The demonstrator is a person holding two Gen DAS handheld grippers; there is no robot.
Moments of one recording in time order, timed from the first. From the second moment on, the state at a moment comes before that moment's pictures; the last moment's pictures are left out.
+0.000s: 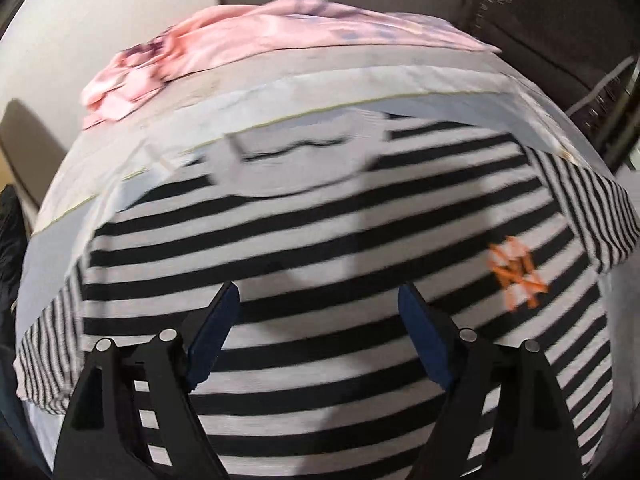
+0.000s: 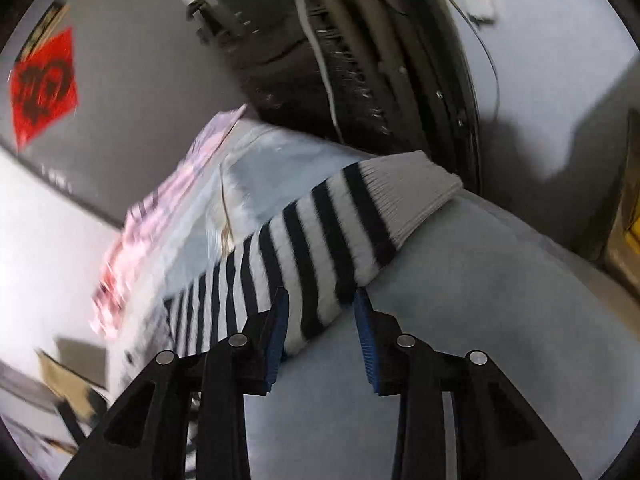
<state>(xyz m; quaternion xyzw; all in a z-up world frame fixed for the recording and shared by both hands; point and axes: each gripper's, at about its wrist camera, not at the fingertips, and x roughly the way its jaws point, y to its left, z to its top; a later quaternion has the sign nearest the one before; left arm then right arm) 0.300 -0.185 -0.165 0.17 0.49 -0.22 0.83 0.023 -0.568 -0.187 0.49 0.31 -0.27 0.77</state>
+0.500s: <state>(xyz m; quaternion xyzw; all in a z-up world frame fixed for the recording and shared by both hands) 0.297 -0.166 -0.183 0.14 0.49 -0.19 0.84 0.019 -0.619 -0.222 0.58 0.21 -0.31 0.73</state>
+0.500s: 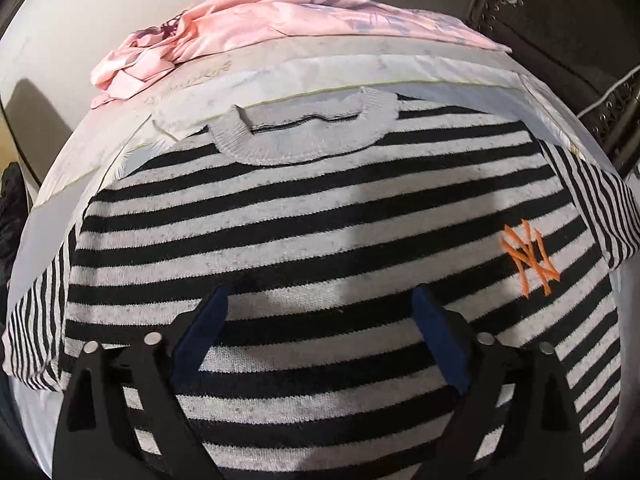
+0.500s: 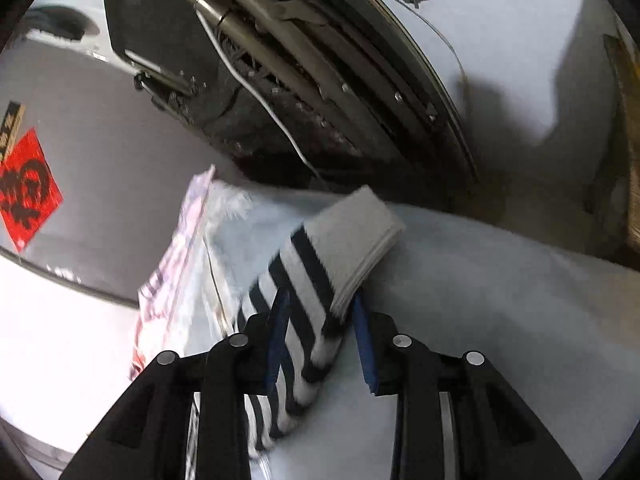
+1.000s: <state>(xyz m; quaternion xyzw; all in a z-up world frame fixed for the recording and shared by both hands) 0.320 -0.081 -0.151 0.14 0.46 -0.09 0.87 0.077 -0.552 -0.128 0.44 0.24 -0.26 0.83</state>
